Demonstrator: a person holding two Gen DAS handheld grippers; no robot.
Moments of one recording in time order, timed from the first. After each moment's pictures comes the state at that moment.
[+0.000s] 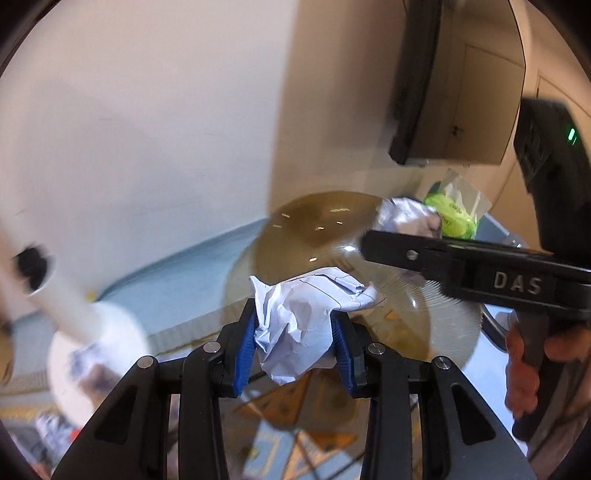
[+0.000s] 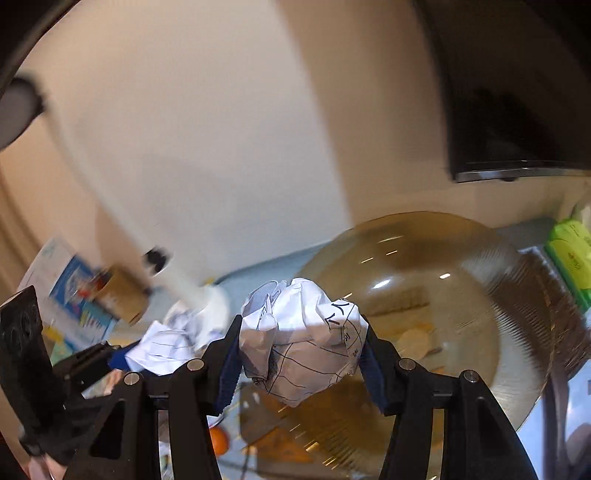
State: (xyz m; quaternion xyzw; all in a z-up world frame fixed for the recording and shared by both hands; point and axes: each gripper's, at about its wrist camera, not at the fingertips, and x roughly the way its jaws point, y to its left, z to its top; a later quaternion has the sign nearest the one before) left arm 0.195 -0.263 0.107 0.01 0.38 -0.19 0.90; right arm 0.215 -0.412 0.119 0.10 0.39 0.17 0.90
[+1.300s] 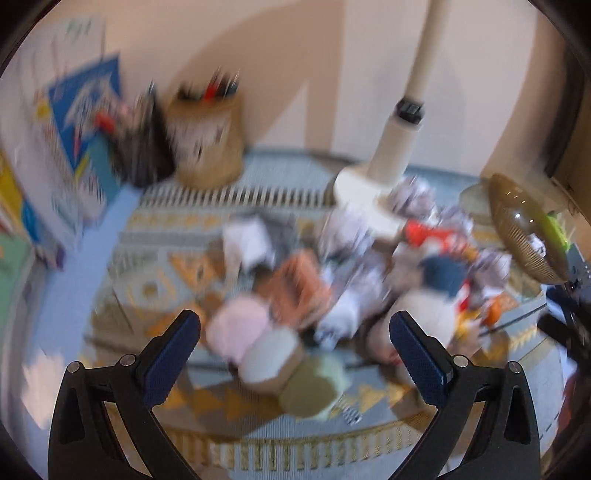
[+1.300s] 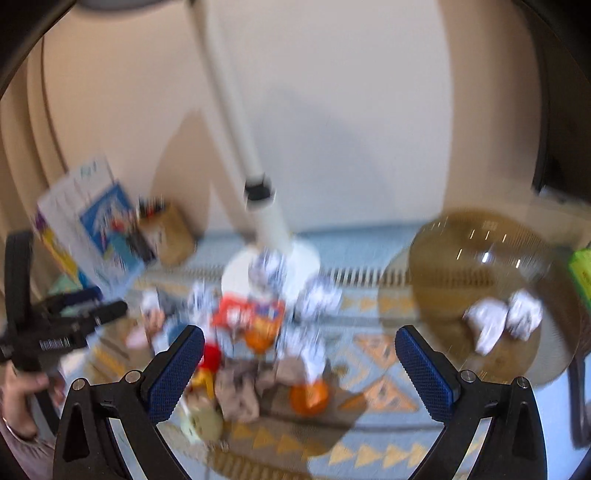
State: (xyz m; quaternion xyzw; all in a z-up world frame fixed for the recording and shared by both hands) left arm 0.030 0.012 0.040 -0.10 0.44 0.06 0.89; right arm 0.084 -0.268 0.100 -0.02 0.39 0.23 0.89
